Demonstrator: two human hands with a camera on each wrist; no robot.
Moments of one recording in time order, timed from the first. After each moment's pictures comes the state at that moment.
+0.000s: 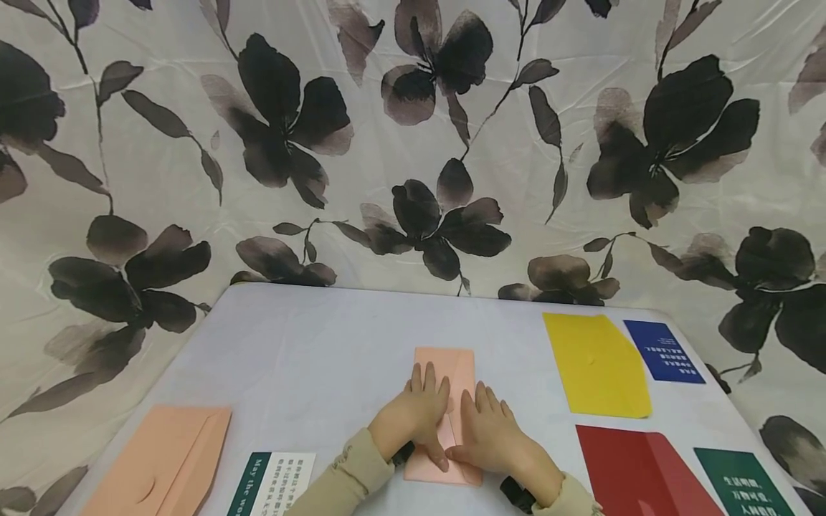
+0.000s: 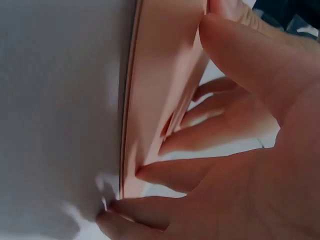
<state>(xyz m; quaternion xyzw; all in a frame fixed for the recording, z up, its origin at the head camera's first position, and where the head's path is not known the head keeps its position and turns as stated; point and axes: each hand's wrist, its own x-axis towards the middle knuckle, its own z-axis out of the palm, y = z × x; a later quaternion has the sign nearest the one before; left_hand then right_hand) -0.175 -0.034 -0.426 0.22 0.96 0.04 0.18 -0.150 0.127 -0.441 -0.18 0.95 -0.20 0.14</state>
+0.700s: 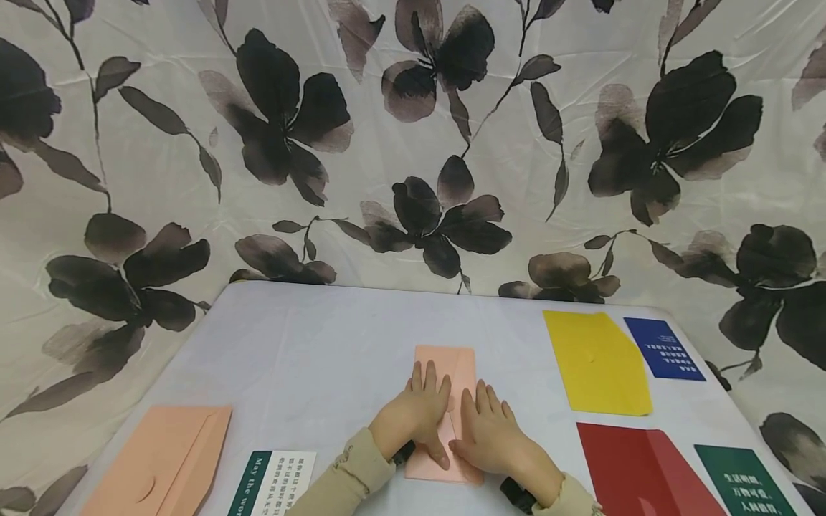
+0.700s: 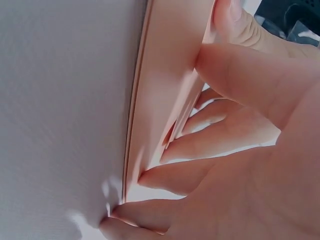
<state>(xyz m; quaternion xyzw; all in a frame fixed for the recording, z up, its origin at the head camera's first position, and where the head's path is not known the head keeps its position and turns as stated) -0.174 -0.035 -0.427 0.23 0.96 0.04 0.18 -0.143 0.126 -0.442 -0.19 0.95 -0.19 0.14</state>
